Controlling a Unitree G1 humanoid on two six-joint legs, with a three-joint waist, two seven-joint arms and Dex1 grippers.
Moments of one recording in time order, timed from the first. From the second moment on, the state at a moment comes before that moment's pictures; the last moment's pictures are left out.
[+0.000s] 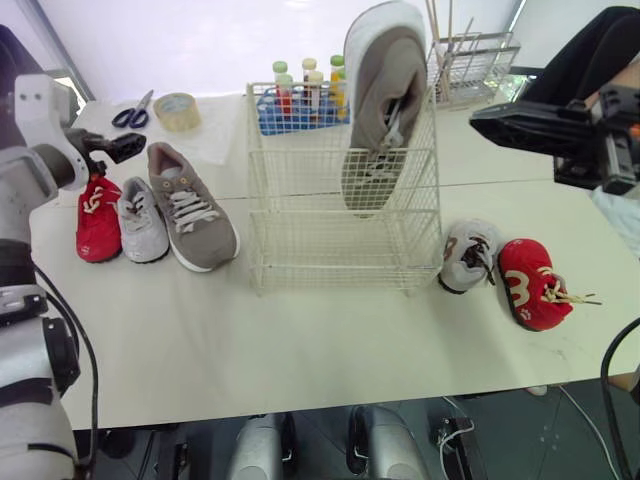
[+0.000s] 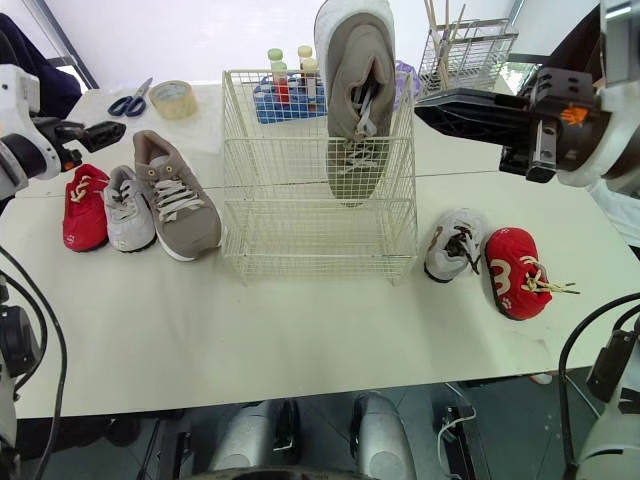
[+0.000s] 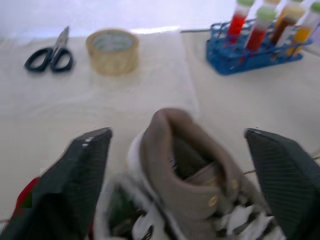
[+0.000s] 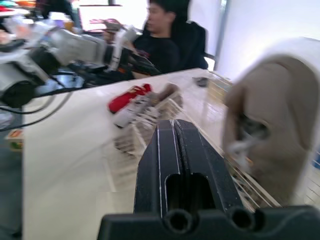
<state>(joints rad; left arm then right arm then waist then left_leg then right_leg) -0.98 0.88 0.21 0.61 -0.36 0.77 -0.56 -0.83 -0.99 -0.41 -0.32 1.03 1.05 0.96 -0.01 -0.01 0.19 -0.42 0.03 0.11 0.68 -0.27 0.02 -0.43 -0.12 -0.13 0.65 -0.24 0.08</state>
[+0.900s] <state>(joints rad) -1.28 0.72 0.16 1.26 -0.10 0.48 -0.48 -0.78 -0.98 -0.33 -0.35 1.04 0.96 0.85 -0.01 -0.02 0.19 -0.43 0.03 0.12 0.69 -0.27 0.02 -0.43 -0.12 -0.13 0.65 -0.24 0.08</state>
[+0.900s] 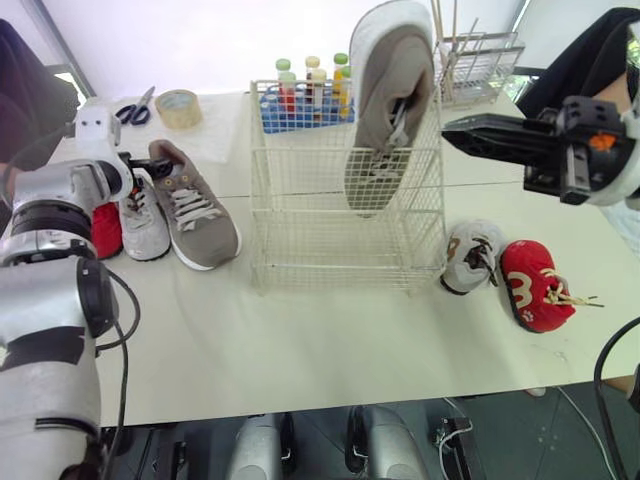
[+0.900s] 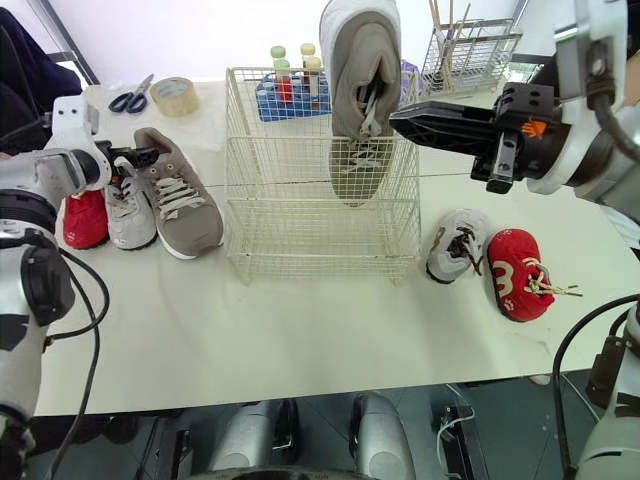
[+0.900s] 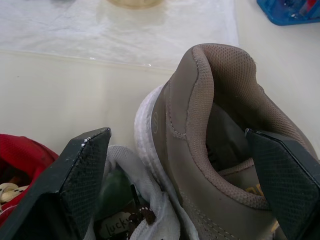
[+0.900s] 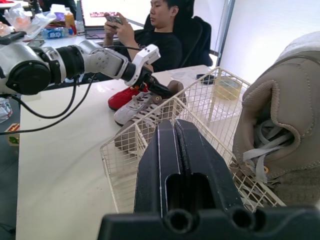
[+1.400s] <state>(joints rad) -1.30 0.69 0.19 1.32 -0.07 0.43 -0.41 -0.73 -0.98 -0.34 -0.39 1.04 0.94 0.79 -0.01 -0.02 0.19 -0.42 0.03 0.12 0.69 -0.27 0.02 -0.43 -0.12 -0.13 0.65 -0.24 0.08</state>
